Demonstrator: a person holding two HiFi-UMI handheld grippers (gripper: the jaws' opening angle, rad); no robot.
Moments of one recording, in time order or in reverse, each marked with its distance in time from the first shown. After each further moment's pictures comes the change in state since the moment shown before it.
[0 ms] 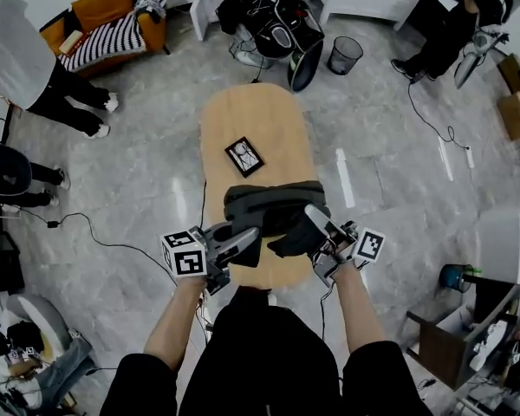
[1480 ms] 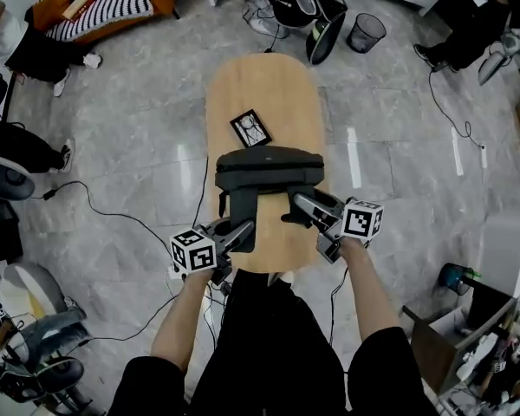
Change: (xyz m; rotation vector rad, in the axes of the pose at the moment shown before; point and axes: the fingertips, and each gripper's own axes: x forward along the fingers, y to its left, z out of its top) left arm -0.007 0.103 -0.087 -0.047 0.005 0.278; right arm -0.009 -0.131 -0.020 -0.244 0.421 -0.405
